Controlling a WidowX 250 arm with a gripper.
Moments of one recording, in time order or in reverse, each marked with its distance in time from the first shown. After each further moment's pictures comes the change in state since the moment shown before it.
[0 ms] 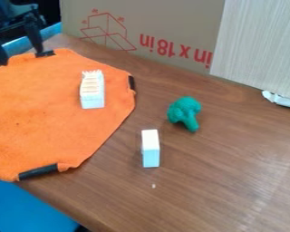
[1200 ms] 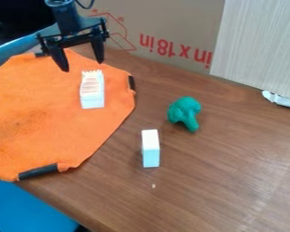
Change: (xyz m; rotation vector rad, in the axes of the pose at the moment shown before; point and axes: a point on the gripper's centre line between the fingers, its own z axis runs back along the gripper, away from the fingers) arm -0.016 -0.078 -0.039 0.044 0.029 -0.048
